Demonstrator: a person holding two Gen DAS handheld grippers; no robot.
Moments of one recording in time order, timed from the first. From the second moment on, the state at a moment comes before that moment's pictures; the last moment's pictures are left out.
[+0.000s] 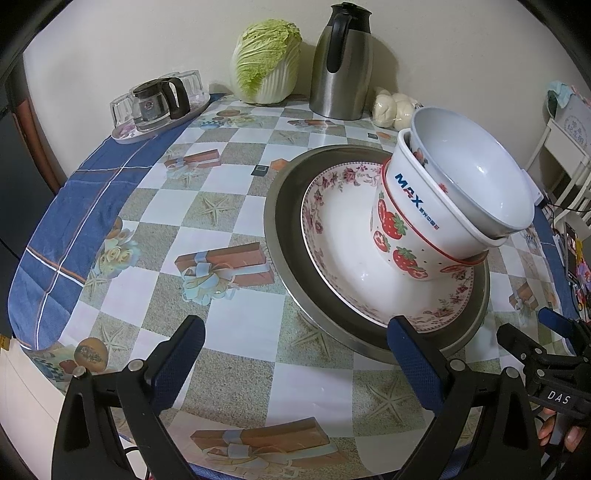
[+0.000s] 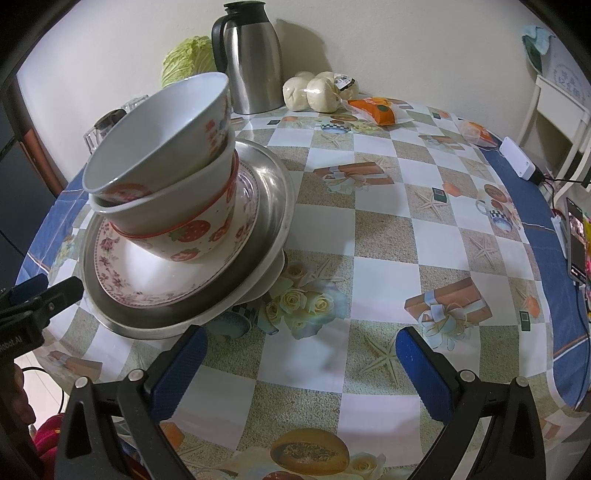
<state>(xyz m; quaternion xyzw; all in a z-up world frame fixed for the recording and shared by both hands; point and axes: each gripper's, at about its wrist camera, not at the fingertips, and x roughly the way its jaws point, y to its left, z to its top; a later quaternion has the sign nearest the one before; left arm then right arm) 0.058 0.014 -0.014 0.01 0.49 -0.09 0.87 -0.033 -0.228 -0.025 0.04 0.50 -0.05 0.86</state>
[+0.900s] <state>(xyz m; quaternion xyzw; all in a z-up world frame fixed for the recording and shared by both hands) 0.056 0.011 -0.010 0.01 0.49 -0.10 0.87 -0.033 -0.227 -0.025 0.04 0.50 -0.05 0.86</state>
